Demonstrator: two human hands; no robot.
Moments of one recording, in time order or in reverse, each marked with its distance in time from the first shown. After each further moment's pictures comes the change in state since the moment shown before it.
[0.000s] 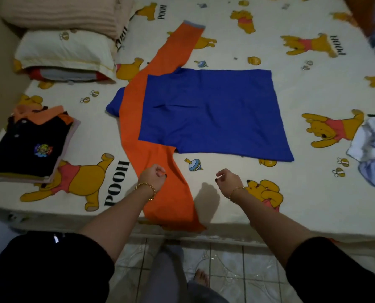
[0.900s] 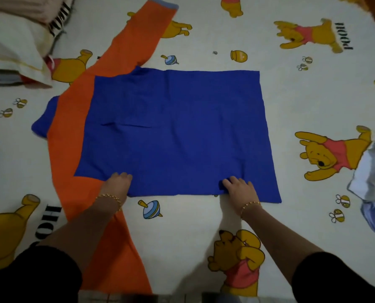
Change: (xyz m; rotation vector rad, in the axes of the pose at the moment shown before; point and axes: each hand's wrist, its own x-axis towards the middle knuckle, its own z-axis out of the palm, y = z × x) left_hand 0.191 0.038 0.077 1.061 -0.160 0.223; right_hand 0.199 0.097 -0.103 -0.886 -0.071 -0.266
